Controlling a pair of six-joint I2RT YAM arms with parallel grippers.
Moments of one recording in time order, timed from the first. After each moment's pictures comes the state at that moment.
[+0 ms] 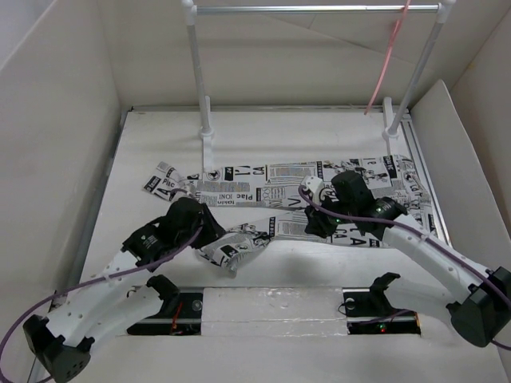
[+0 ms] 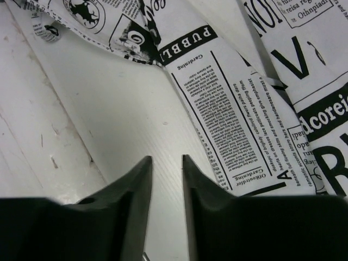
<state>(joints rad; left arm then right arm) -0.68 0.72 0.69 -0.77 -0.11 -0.99 0.61 1.07 0.84 -0.61 -0.42 -0.20</state>
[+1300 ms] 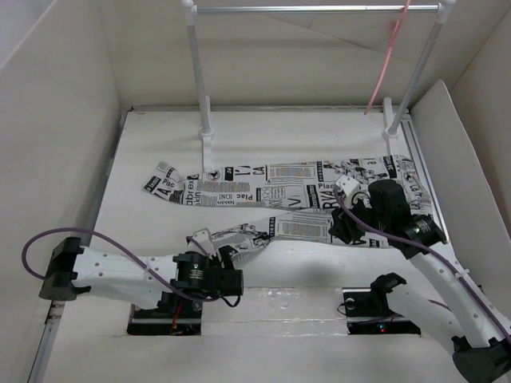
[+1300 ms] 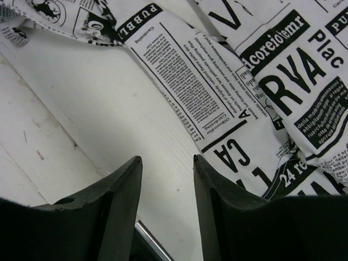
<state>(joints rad) -1.58 1.02 0.69 -1.21 -0.53 -1.89 0.43 0.76 0.82 -0.81 -0.37 -0.20</state>
